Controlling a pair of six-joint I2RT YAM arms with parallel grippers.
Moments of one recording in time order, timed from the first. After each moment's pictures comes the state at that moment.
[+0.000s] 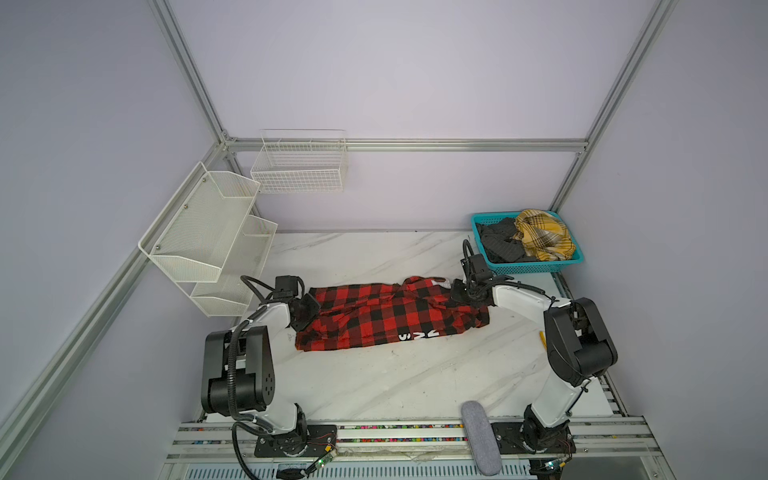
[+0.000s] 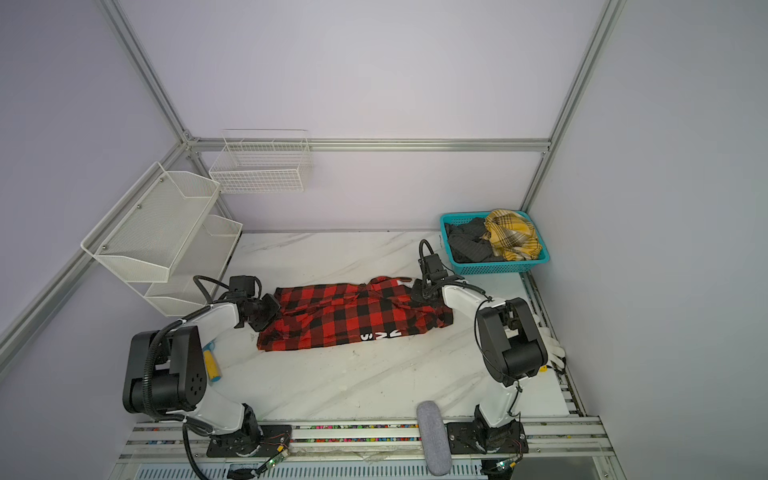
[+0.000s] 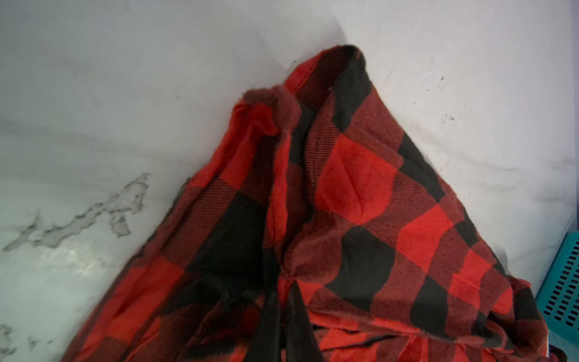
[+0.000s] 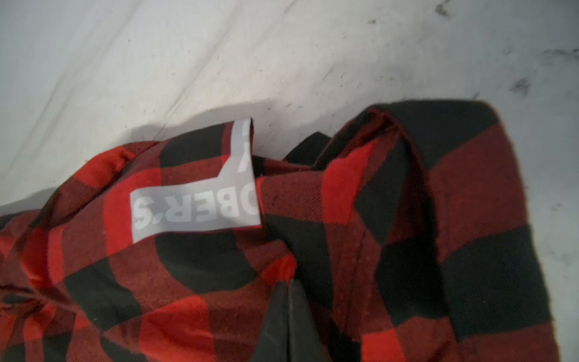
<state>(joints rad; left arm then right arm) 0.15 1.56 0.83 -0.33 0.20 -0.72 0.34 1.77 1.12 -0.34 0.00 0.59</state>
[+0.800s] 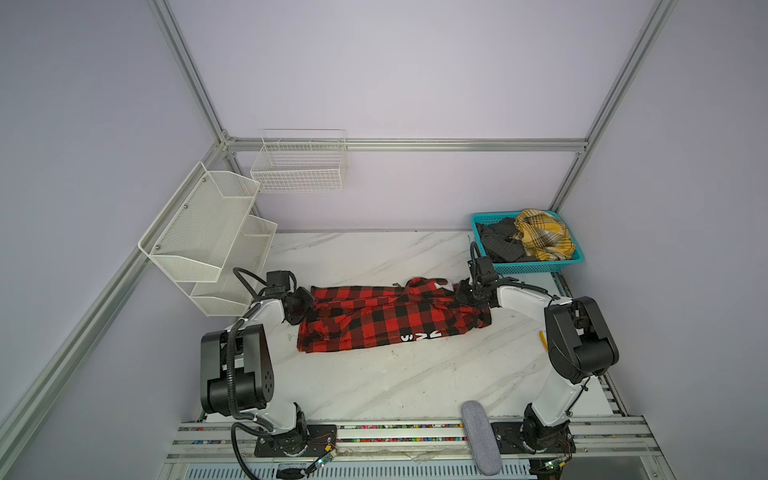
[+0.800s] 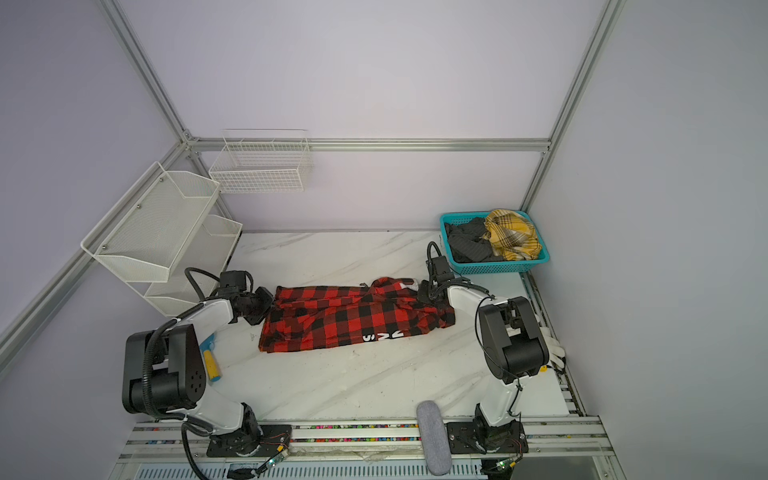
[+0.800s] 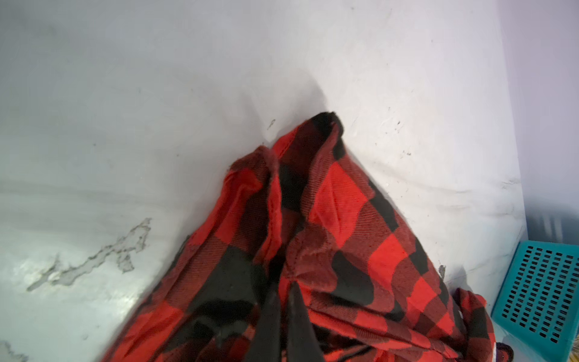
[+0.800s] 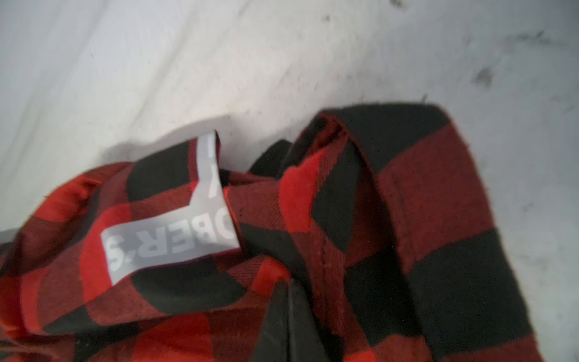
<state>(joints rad) 0.19 1.57 0.86 -0.31 0.25 -0.72 0.30 1.78 1.06 -0.30 -0.04 0.59</state>
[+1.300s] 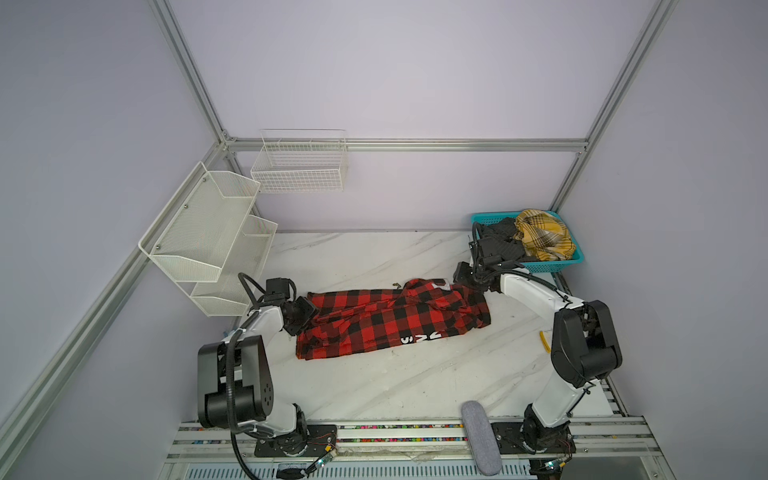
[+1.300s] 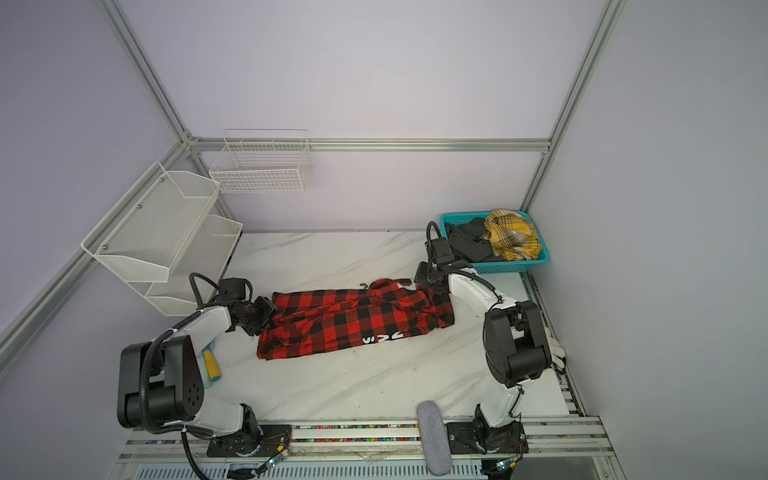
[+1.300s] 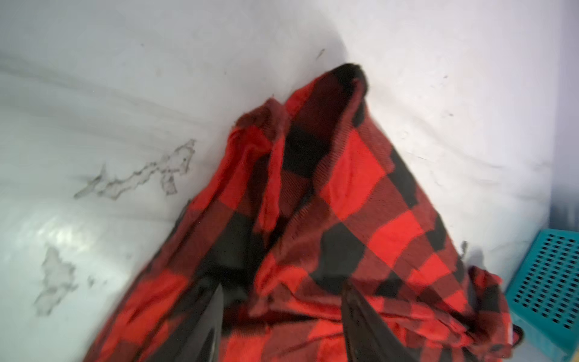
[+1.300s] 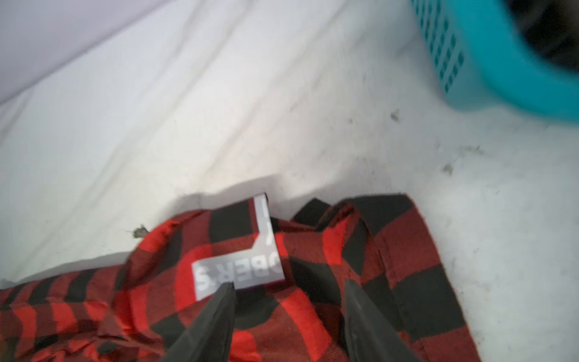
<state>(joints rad) 0.20 1.43 0.82 -0.45 0.26 -0.73 0.32 1.74 1.34 -0.46 0.02 0.56</state>
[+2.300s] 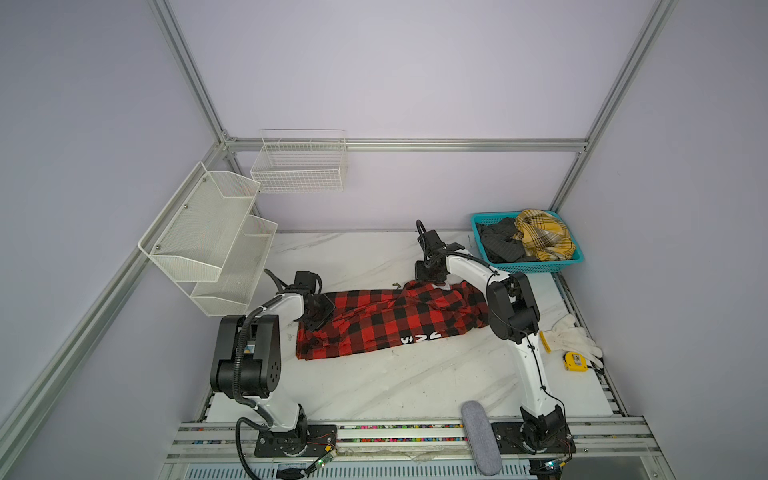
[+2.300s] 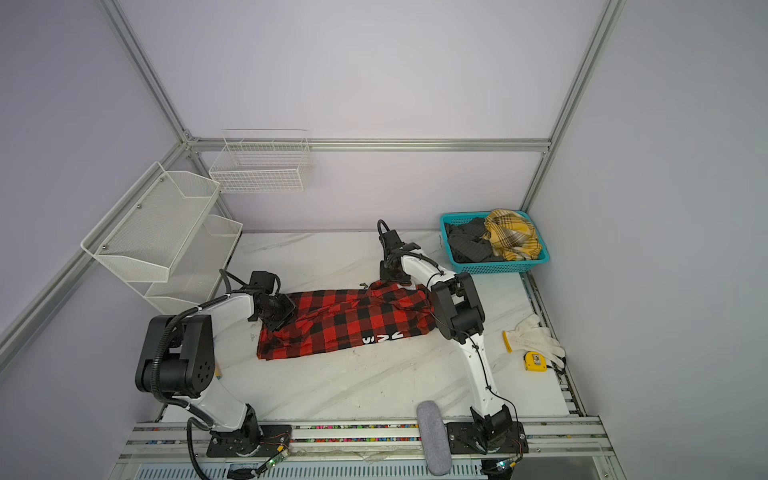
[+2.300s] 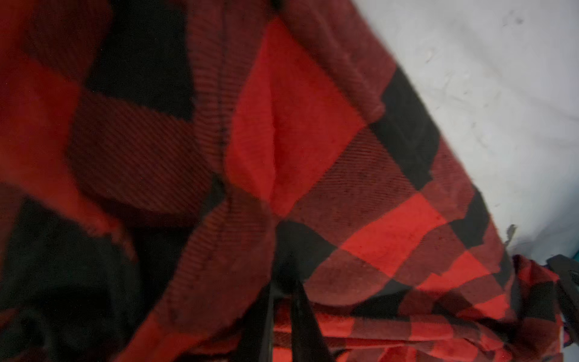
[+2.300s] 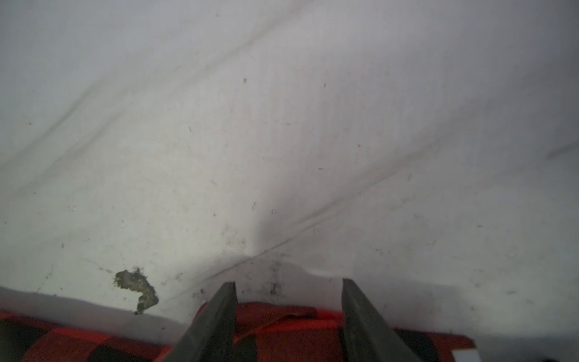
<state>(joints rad) 0.01 1.66 0.91 -0.46 0.21 -0.80 0.50 2.33 1.94 -0.72 0.03 0.44</state>
